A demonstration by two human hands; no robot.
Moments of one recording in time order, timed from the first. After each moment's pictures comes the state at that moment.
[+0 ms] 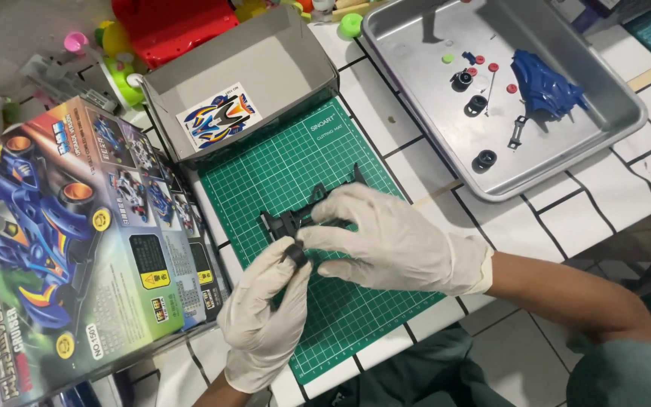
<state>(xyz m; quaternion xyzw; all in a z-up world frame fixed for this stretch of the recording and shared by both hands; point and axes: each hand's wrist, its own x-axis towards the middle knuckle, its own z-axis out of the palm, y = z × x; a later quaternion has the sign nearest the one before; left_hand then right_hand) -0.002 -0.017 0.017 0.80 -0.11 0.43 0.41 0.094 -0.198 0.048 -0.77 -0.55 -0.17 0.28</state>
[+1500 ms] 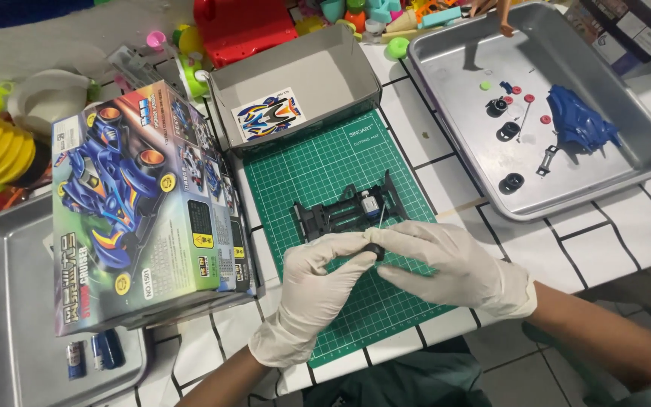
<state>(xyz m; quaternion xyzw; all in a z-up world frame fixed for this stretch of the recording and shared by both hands) 0.003 -0.036 0.029 0.72 -0.05 0.13 0.68 0.069 -0.241 0.016 -0.75 -0.52 -0.19 0.36</state>
